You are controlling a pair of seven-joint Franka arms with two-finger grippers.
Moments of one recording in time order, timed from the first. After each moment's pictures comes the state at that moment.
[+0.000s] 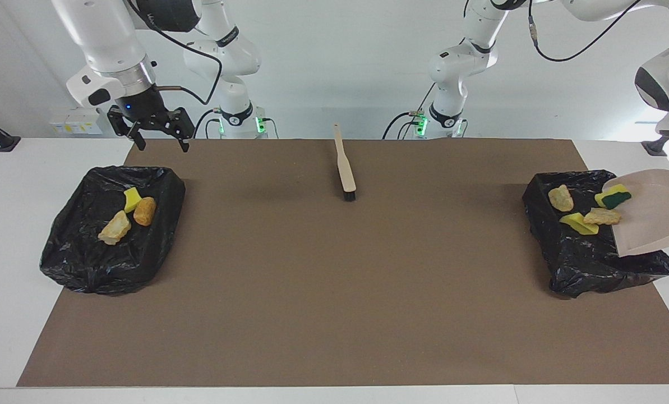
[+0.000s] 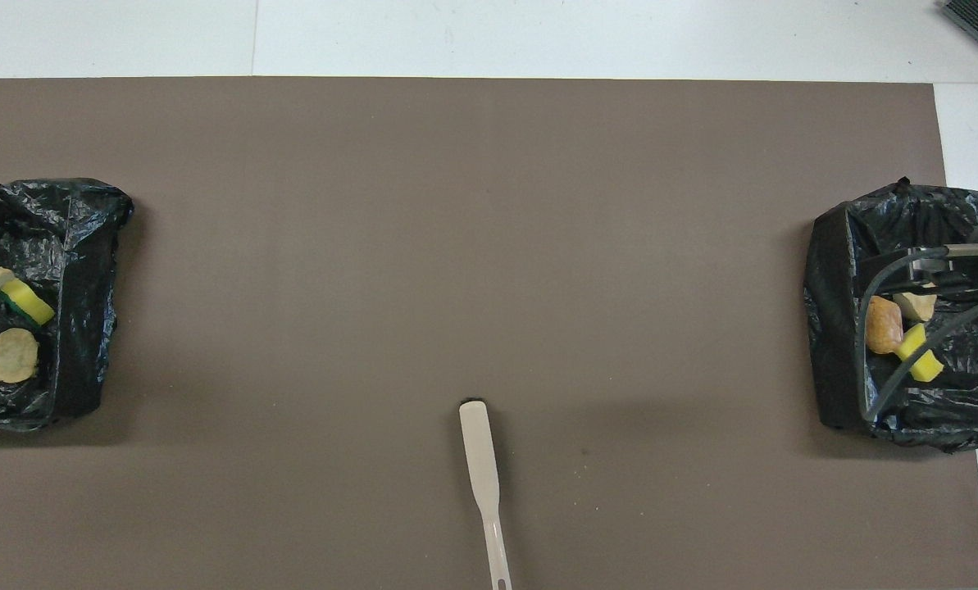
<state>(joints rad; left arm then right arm) 0.38 0.15 -0.04 -1.66 0.85 2.23 1.82 -0.04 -0.05 0.06 -1.63 -0.02 1.57 0.05</state>
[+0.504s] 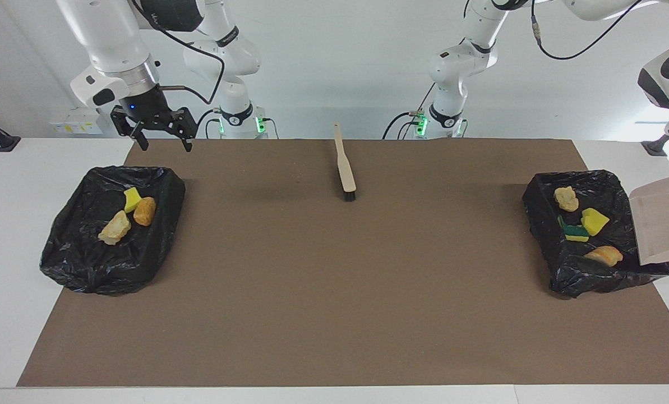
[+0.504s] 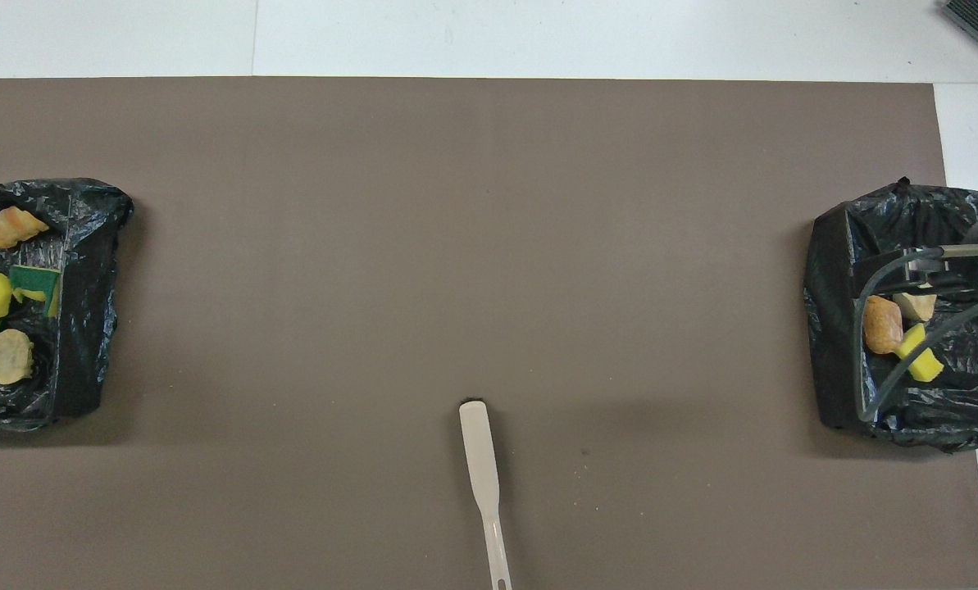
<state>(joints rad) 0.38 0.15 -0.03 -1.66 0.94 2.37 1.81 -0.04 -0.05 0.06 -1.63 -0.02 1.57 0.05</state>
